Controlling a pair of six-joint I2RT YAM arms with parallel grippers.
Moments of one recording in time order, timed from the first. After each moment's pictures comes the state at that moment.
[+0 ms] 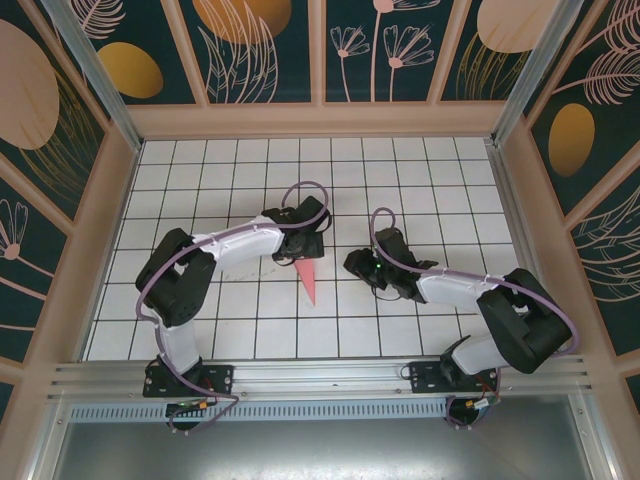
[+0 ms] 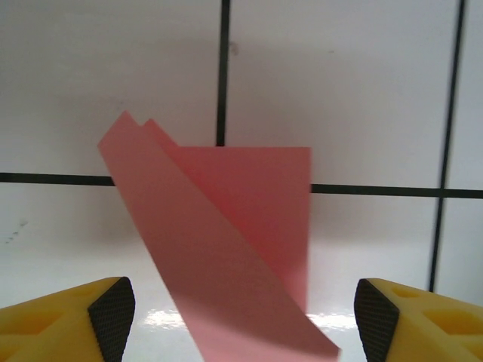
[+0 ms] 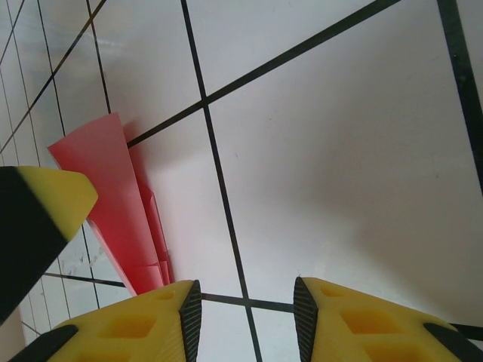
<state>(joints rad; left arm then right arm) -0.75 1.87 1.27 -0.65 -0.19 -0.81 0.64 1.41 0.53 0.10 -0.18 1.05</state>
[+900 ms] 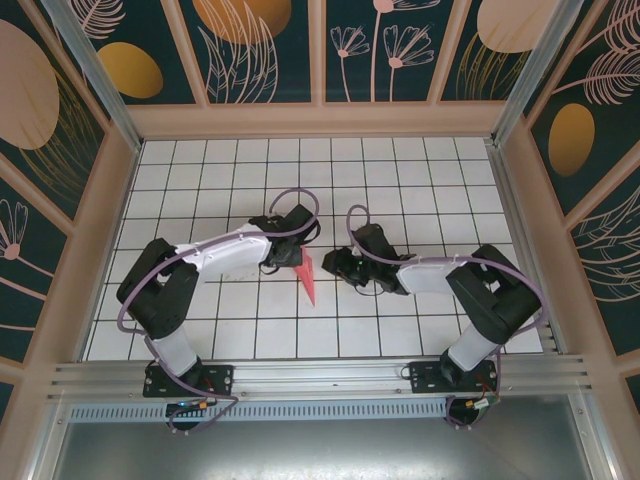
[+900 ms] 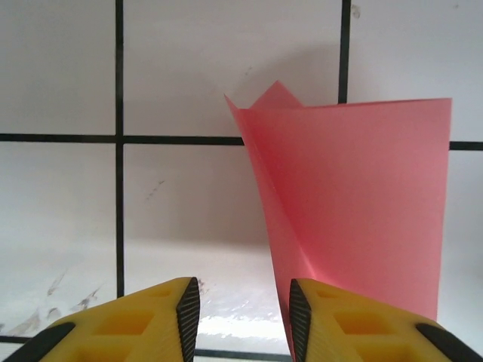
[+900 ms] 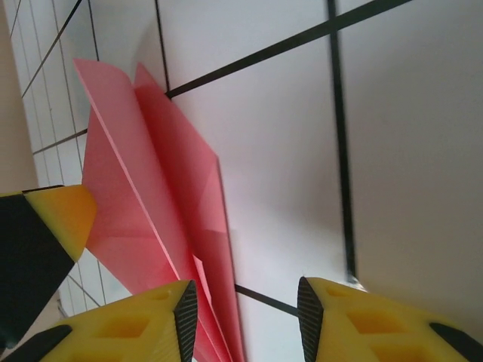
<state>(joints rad) -0.75 1.74 1.14 -0.70 -0.30 -0.76 0.71 1.63 0.64 0.24 -0.34 1.04</state>
